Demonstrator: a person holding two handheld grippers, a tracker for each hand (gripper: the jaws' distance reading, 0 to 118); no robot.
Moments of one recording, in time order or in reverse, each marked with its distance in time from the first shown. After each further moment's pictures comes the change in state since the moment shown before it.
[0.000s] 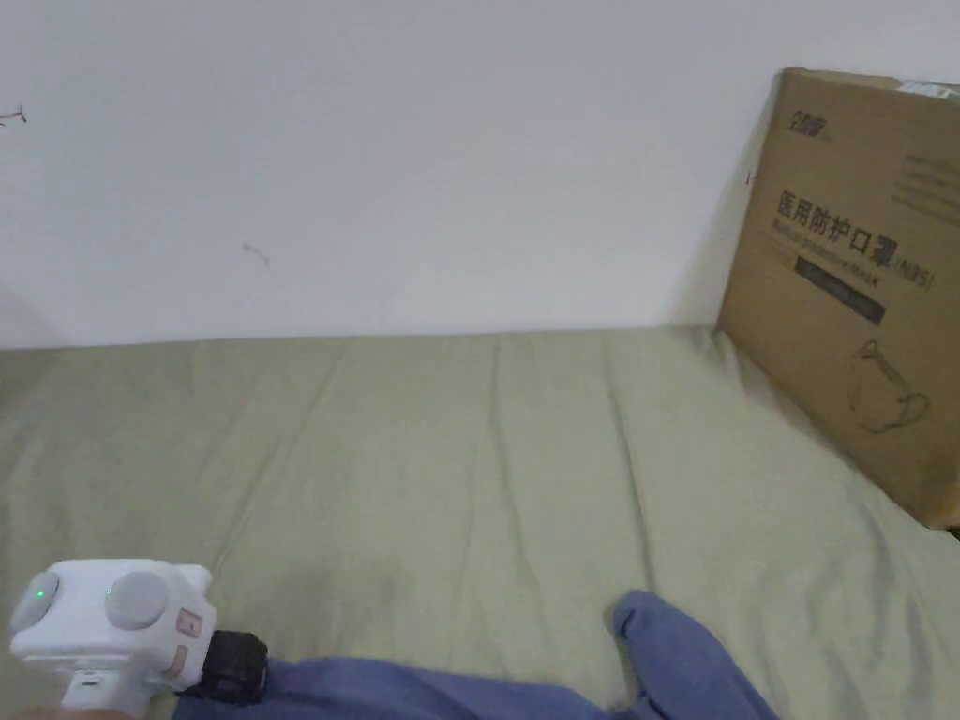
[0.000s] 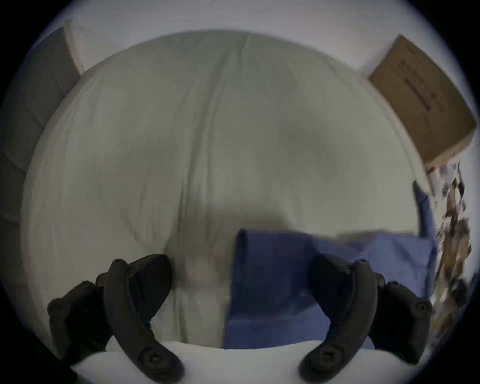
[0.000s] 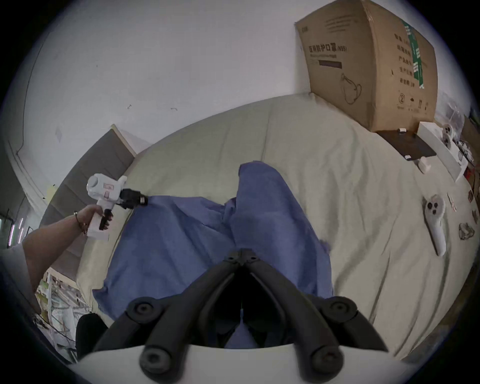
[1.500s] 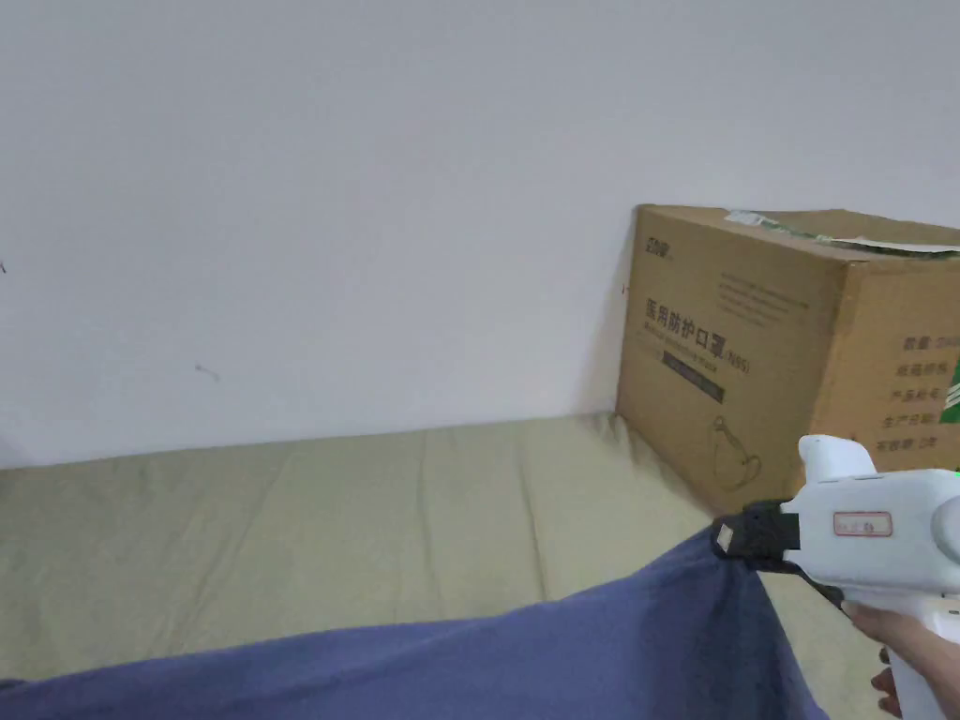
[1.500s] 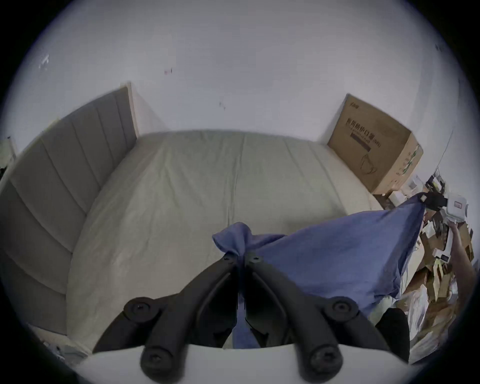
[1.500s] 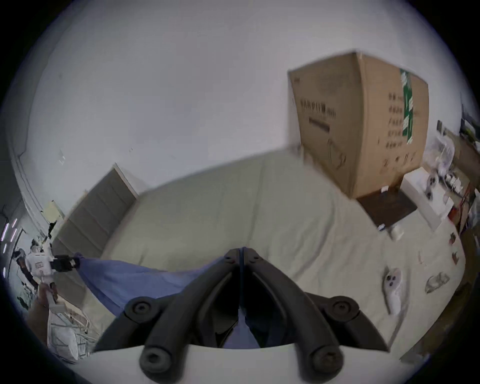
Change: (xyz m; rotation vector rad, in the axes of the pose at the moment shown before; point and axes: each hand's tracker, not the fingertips) left arm -0.002 -0.169 0.361 0.527 -0.018 0.088; right arm 0.002 0.145 0.126 0.267 0.003 0.026
